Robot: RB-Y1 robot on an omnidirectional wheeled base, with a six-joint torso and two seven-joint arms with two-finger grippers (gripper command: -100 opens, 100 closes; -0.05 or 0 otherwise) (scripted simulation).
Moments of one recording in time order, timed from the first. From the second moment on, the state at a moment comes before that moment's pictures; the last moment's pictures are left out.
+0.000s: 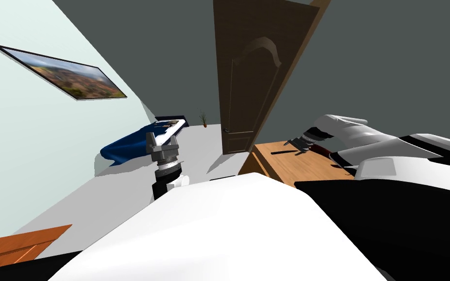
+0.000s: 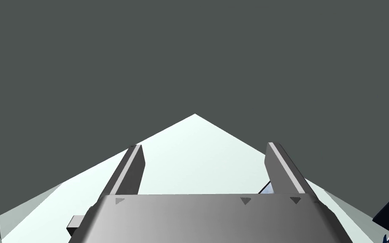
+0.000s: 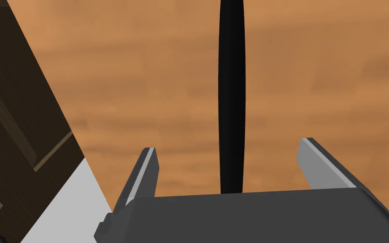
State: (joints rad) left arm 0.50 0.03 -0.04 -2.31 0.07 -0.51 0.09; right arm -0.48 -1.45 0.25 -0.69 1.71 -1.63 0.65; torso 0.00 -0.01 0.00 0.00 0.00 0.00
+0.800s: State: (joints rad) left arm 0.50 0.03 -0.04 -2.31 0.07 -0.51 0.09; right arm -0.44 -1.44 0.25 -0.70 1.69 -1.62 0.65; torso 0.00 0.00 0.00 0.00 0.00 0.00
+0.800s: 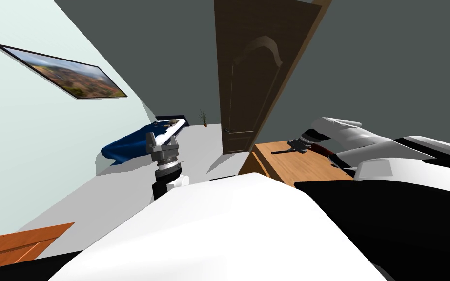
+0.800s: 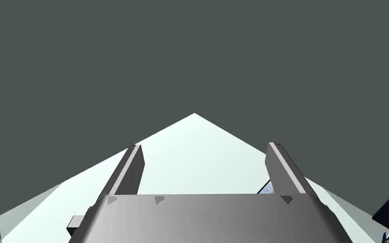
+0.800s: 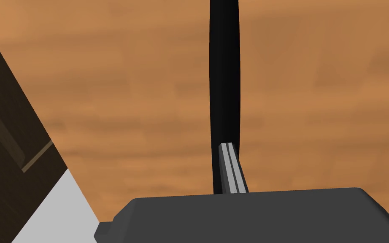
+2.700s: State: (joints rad) left arm 0.50 0.03 -0.04 -2.31 0.07 -0.51 0.09; right arm -0.44 -1.43 0.25 -0.69 1.69 -1.63 0.64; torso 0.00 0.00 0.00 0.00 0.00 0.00
